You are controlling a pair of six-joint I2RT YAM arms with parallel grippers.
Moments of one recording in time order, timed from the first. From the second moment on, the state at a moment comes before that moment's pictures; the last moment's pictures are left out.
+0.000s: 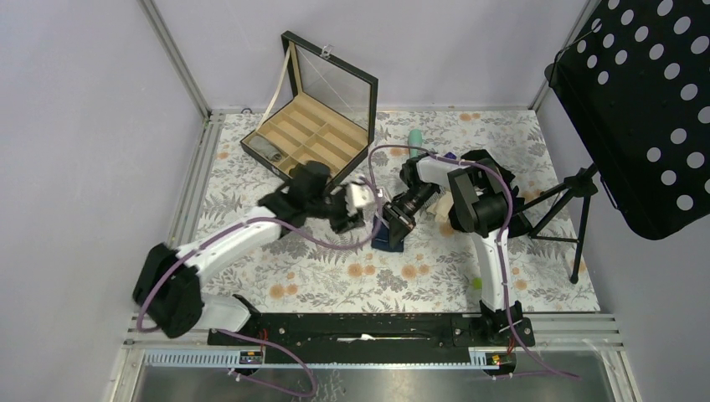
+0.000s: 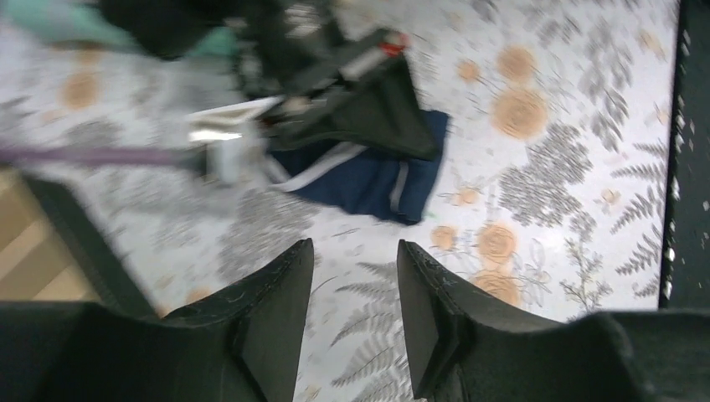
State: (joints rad) left arm -0.61 1.27 0.92 -0.23 0.55 0.51; right arm 0.43 2.25 1.51 -1.18 -0.92 -0.88
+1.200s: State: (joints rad) left arm -0.85 1.84 1.09 -0.25 0.56 0.75; right arm 0.41 2.33 1.55 -1.28 -0.92 -0.75
